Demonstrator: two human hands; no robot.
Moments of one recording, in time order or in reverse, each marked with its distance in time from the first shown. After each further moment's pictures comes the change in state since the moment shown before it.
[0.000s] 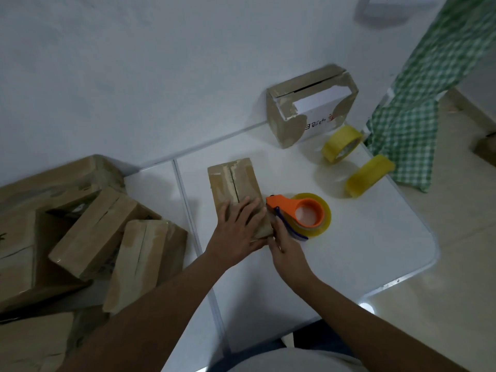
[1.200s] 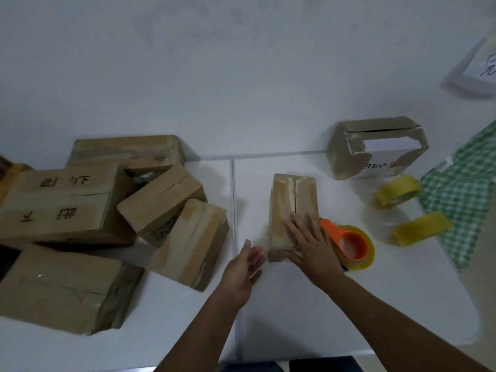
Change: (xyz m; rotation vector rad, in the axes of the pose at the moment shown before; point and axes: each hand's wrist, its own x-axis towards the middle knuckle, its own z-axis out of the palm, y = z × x) left_hand -0.086 0.019 -0.047 -2.011 0.182 -1.658; right_hand 0.047 -0.003 0.017 -1.030 -0.237 -0.423
